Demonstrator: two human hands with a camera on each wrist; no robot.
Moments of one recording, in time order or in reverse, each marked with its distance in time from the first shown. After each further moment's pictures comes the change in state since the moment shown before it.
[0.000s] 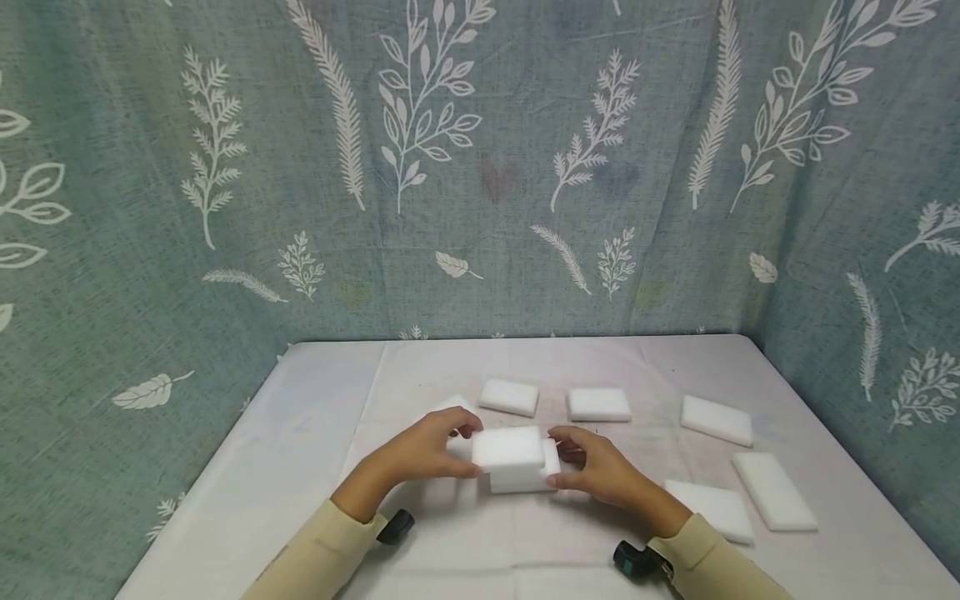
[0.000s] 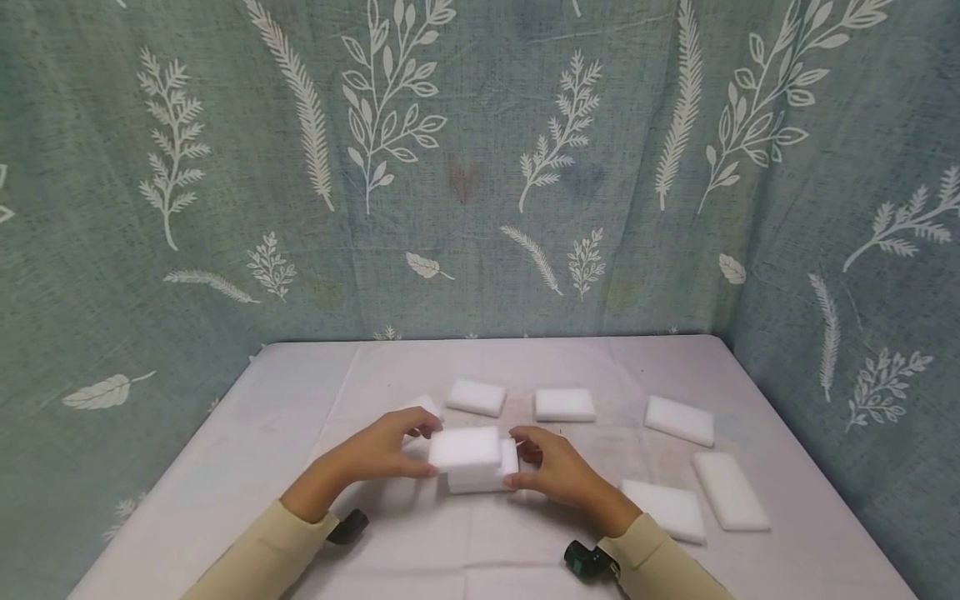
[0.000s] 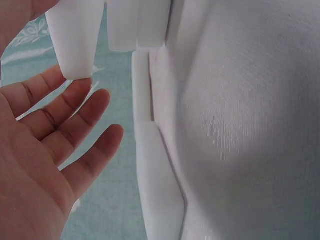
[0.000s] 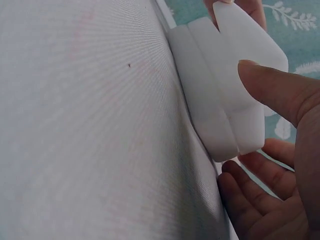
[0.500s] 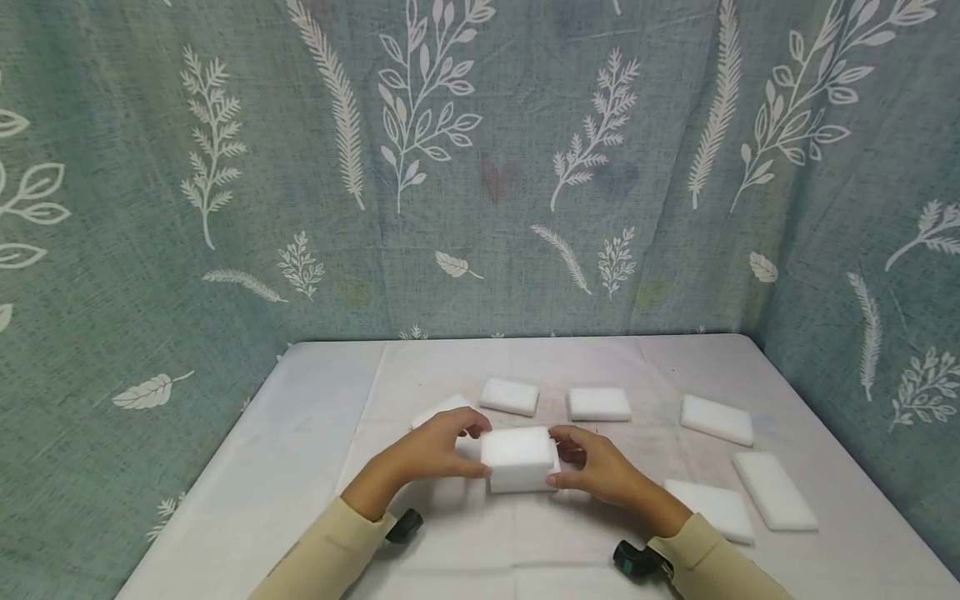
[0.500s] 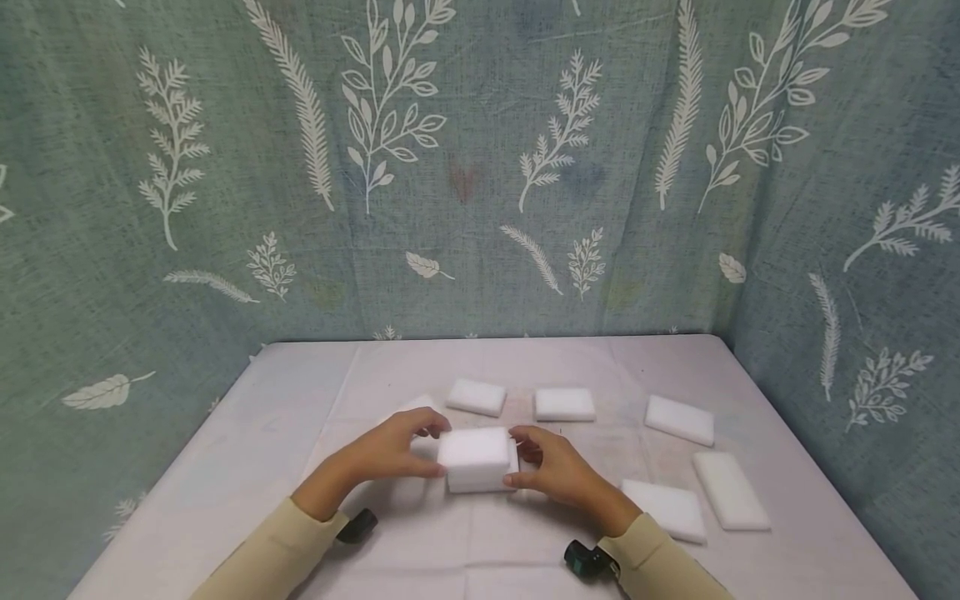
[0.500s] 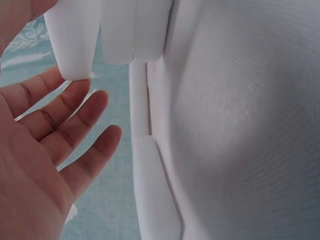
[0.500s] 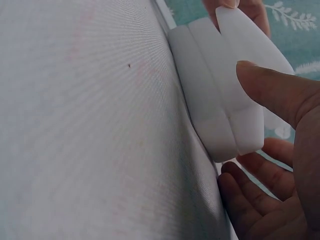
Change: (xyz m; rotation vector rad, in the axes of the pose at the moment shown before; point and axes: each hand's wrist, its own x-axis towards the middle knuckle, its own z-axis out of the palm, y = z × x) left_hand 0.009 0.004 0.007 0.019 0.002 0.024; right_hand -0.002 -0.006 -0.002 0.081 -0.005 0.026
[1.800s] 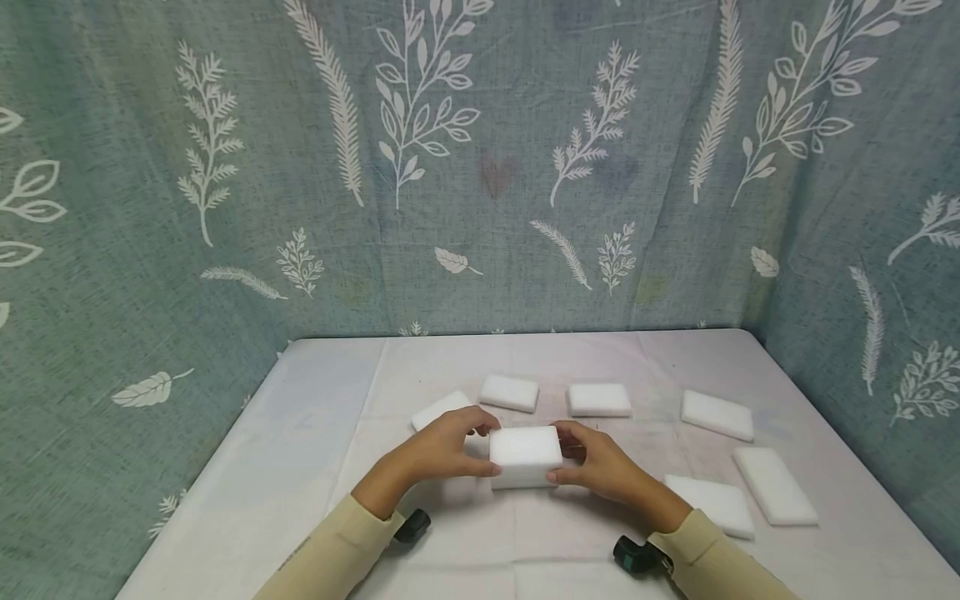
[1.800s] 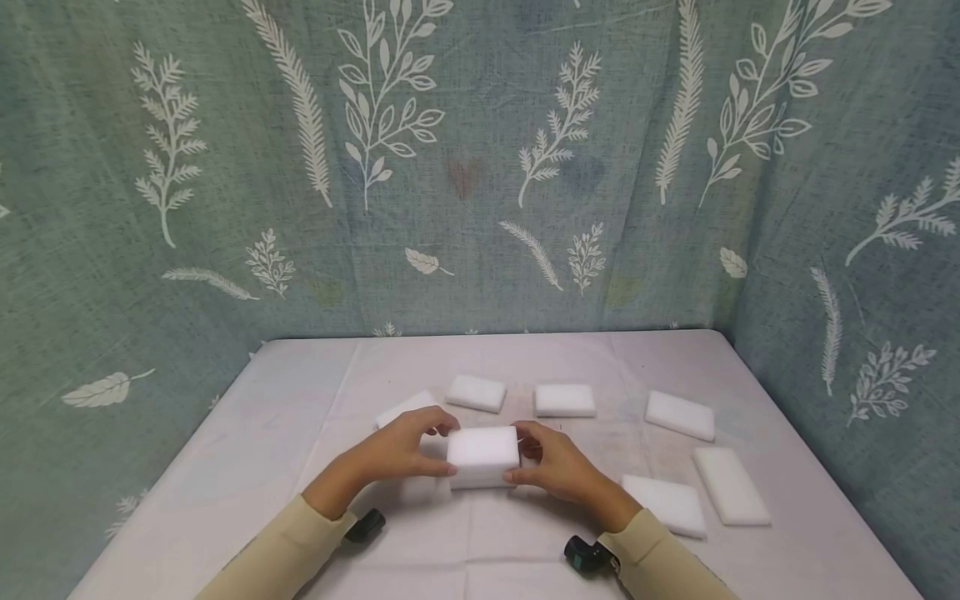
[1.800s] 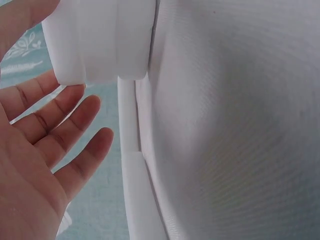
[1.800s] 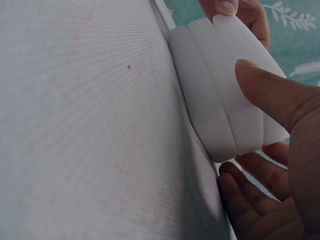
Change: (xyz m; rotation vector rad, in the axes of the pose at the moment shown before) left_hand 0.006 0.004 0.010 0.023 -0.007 0.001; right_hand 0.002 0.004 0.001 -0.023 0.006 -0.008
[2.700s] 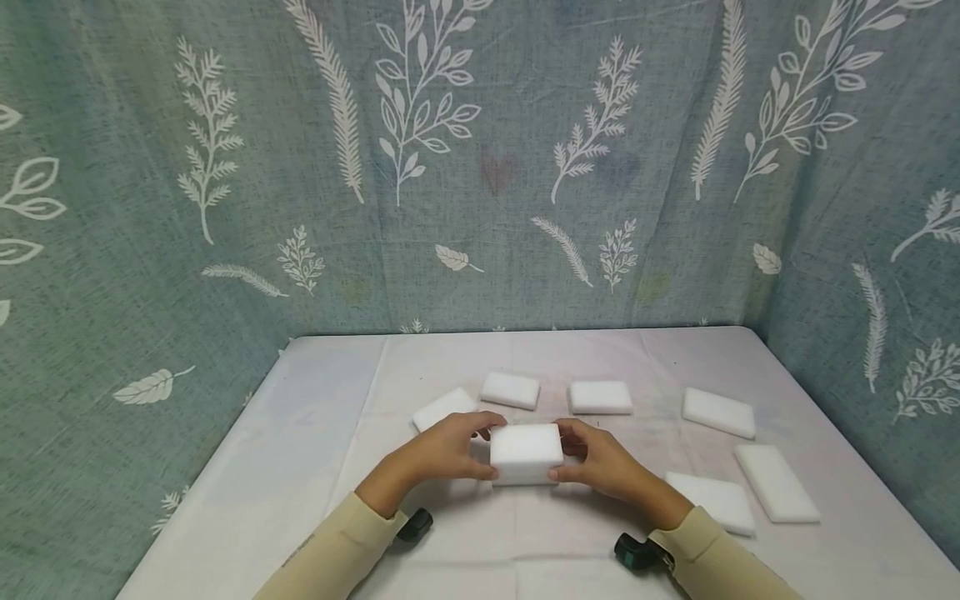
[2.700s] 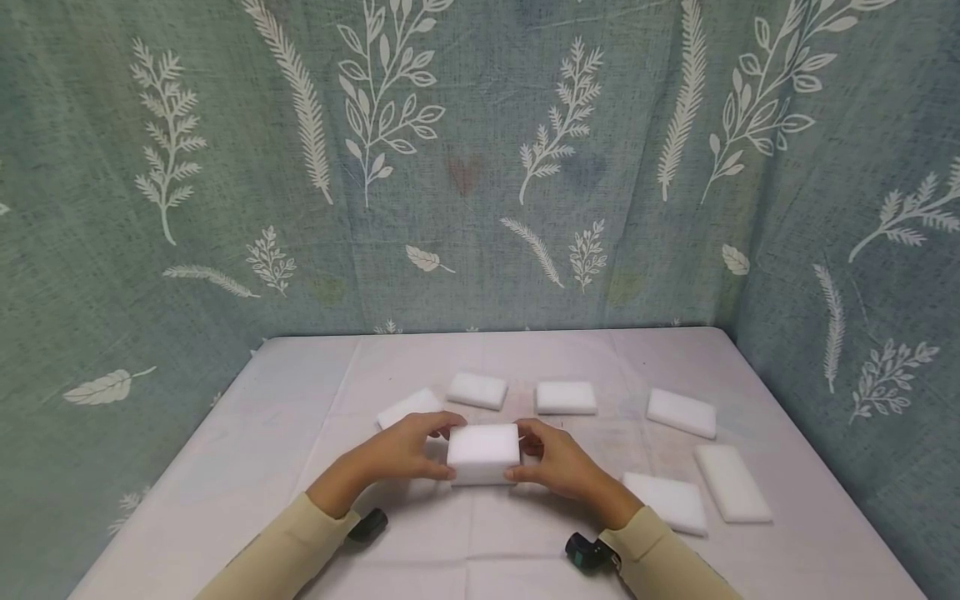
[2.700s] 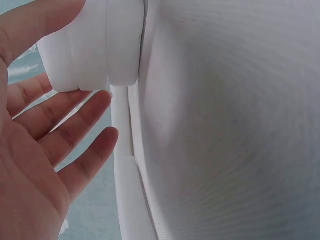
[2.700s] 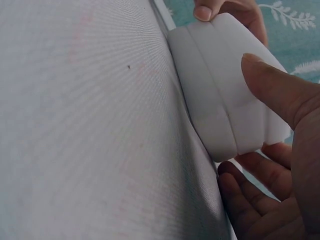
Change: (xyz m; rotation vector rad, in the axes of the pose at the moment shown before) left_hand 0.002 -0.001 0.006 0.009 -0.039 0.038; right_hand -0.002 -0.006 0.000 0.007 -0.004 0.024
